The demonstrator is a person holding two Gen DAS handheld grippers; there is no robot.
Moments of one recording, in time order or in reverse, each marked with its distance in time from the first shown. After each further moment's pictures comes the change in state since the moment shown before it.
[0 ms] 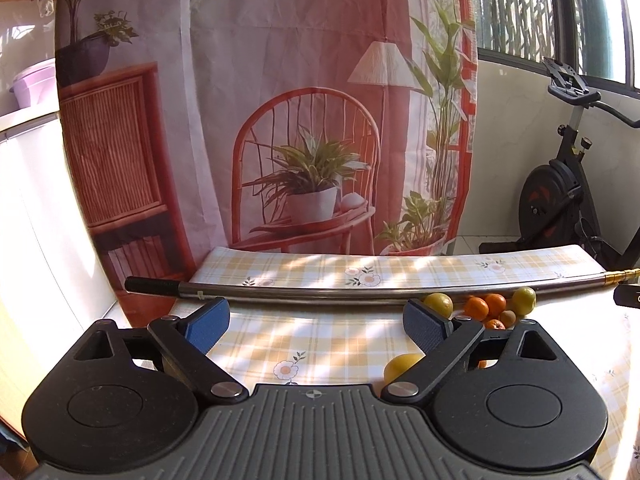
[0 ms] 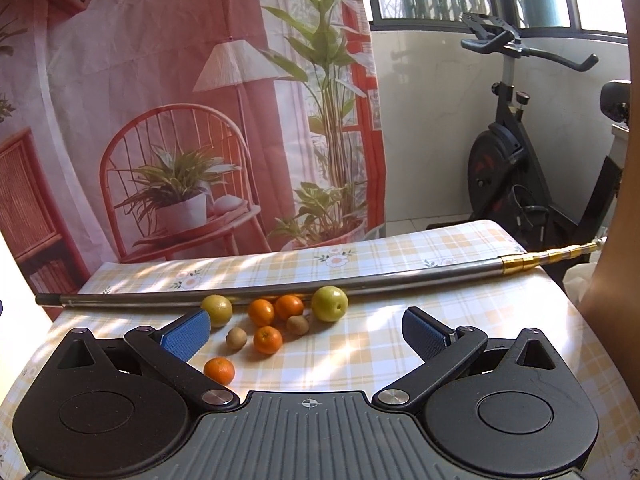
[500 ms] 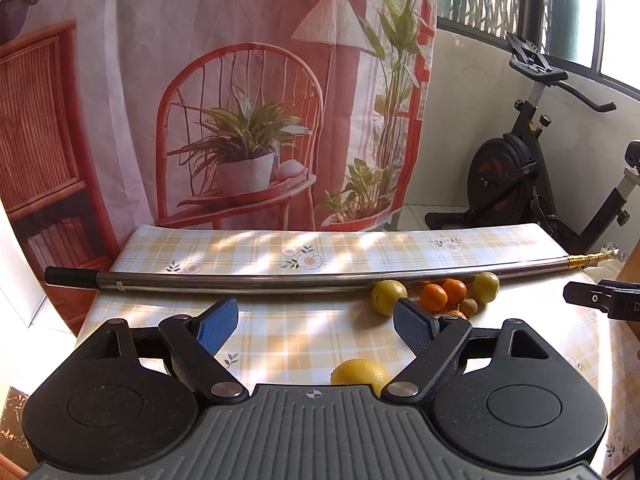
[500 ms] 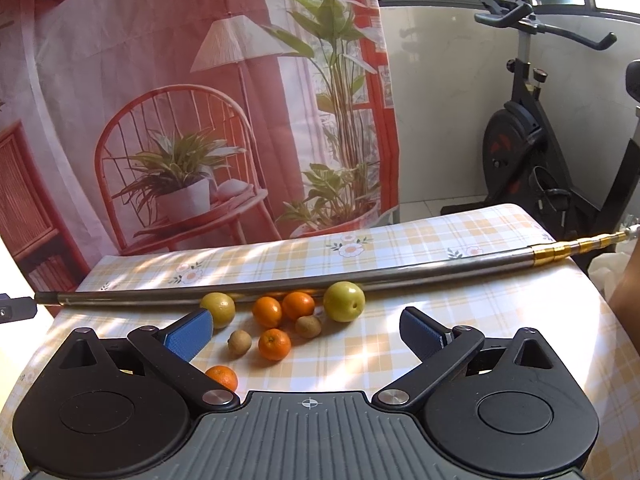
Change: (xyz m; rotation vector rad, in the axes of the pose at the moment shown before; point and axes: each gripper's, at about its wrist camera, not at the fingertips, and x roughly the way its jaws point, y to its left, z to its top) left arm 0.076 -0.019 0.004 0.015 0.108 -0.208; right arm 0.051 0.000 0.007 0.015 0.064 0.027
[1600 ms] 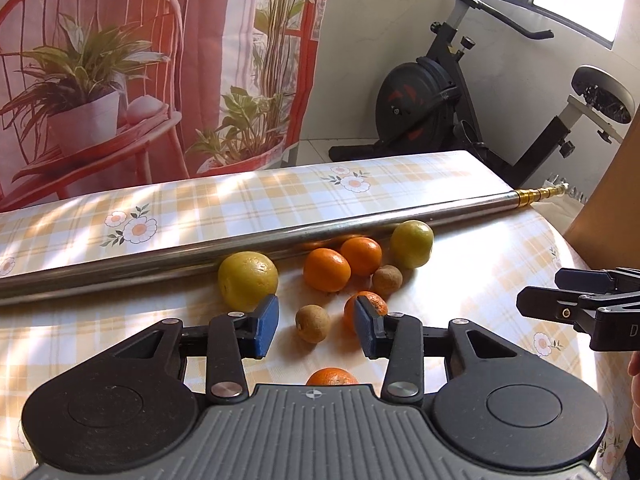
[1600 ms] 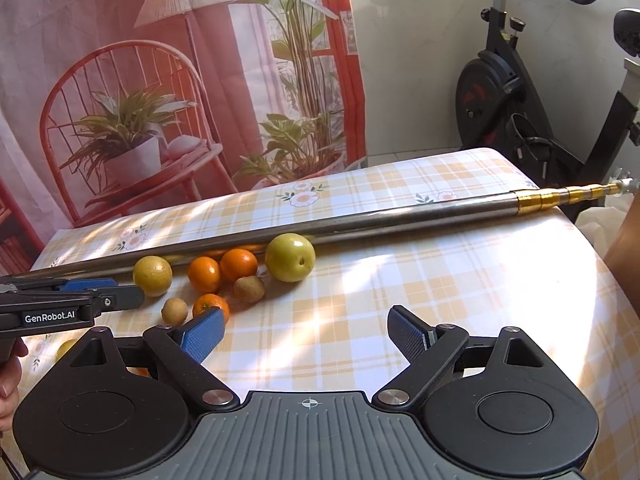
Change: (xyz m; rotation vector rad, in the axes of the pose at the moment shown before) left arm 0.150 -0.082 -0.017 0.103 0.180 -0.294; right arm 0.055 -0.038 -0.015 0.047 0.132 -0.077
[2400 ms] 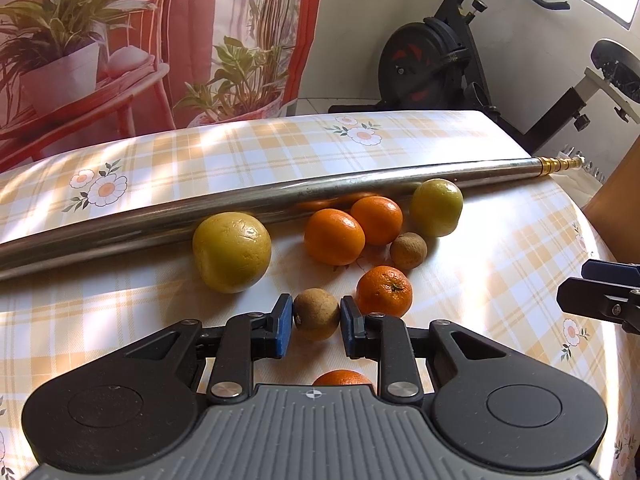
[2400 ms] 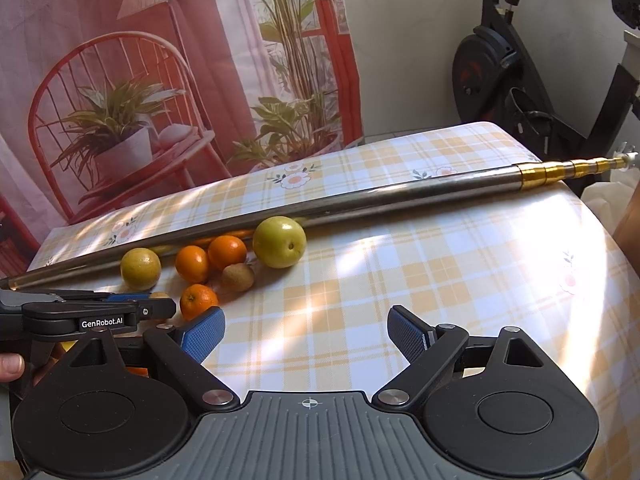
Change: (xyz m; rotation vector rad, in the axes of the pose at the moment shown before) left arm 0.044 0.011 -0.003 -0.018 0.112 -0.011; right arm 0.017 -0.011 -0.001 0.044 0.048 0.015
